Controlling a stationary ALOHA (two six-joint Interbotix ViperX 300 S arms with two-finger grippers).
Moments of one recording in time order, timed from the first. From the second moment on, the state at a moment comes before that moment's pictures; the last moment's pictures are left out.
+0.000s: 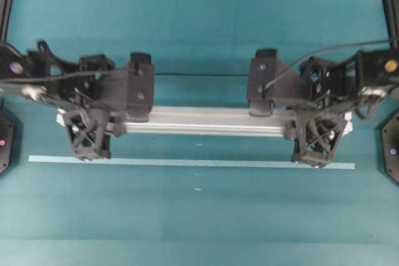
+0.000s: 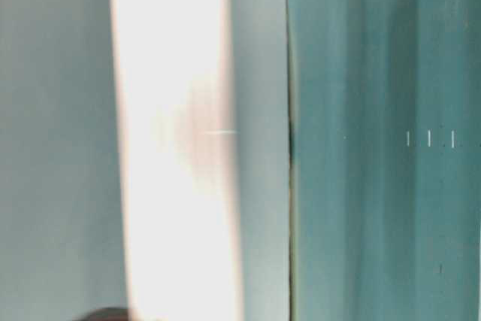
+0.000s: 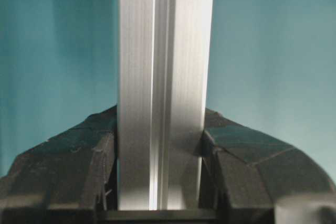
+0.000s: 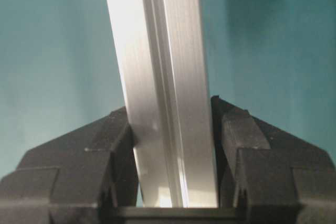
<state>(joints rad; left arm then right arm) 0.04 -0.22 0.52 0.03 0.95 0.00 -0.04 -0.26 0.52 0.05 1.06 0.10</state>
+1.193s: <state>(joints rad) -0.02 -0.02 0.73 0.03 0.55 -0.13 0.01 -0.01 0.71 0.06 0.66 0.07</state>
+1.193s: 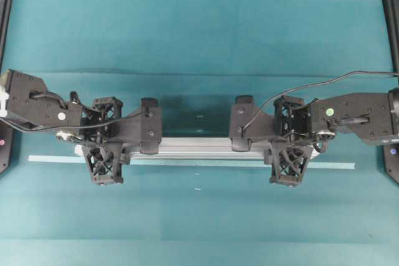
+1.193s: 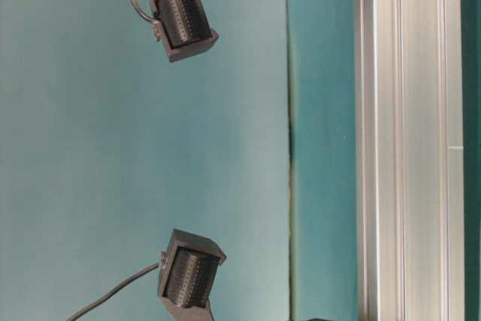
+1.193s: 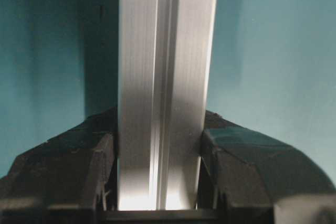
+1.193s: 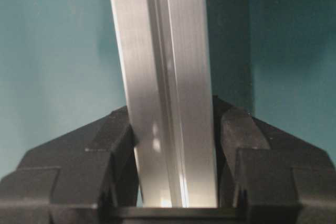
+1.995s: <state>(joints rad) -0.01 0.02 0.72 0.03 0.50 -0.10 0.01 0.00 0.72 0.07 0.64 0.08</state>
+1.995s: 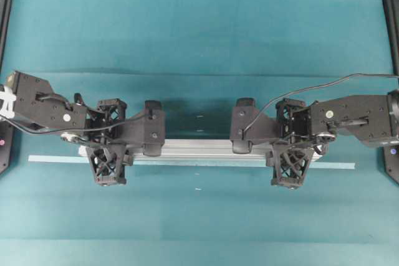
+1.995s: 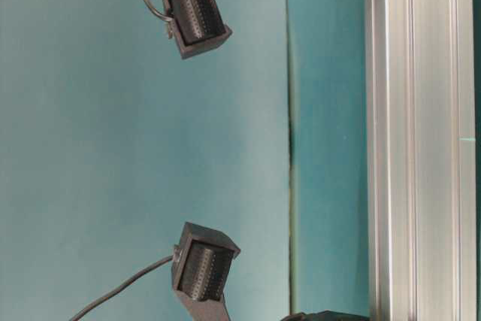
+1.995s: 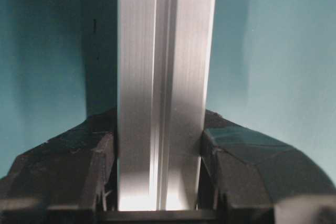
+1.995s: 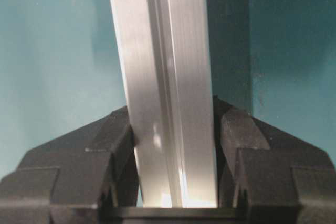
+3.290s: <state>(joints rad) 0.00 0.01 0.75 0.03 0.41 -0.09 0.01 0.02 0.74 0.07 0.57 0.09</state>
